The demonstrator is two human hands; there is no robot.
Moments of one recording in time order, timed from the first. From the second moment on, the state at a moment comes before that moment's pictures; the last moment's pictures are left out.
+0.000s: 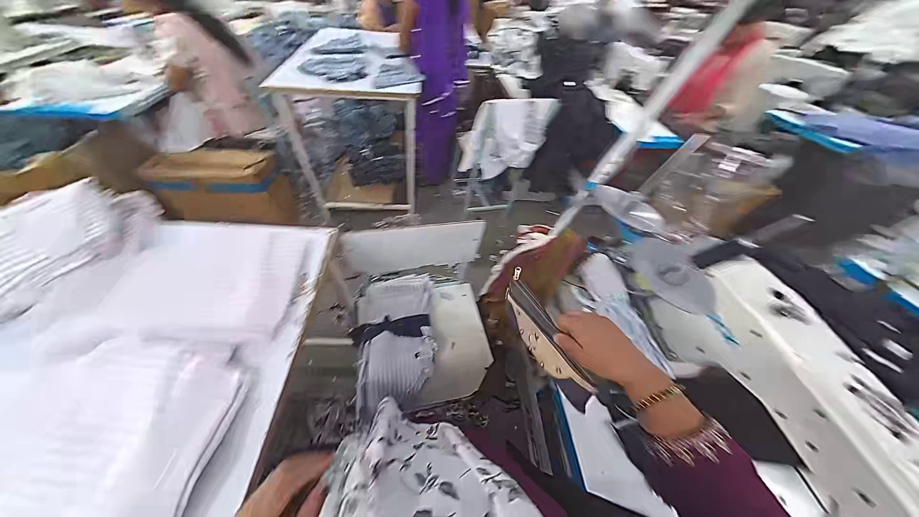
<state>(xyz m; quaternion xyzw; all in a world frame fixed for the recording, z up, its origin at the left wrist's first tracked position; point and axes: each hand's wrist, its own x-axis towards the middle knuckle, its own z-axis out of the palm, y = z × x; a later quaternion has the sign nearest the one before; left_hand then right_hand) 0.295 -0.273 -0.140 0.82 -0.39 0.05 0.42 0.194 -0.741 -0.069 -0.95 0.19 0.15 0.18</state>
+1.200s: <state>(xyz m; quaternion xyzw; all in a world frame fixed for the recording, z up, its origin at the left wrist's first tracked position) 0.044 -0.043 -0.172 0.72 0.05 0.40 0.57 0.210 -0.151 -0.029 -0.65 -0.73 0.09 0.21</state>
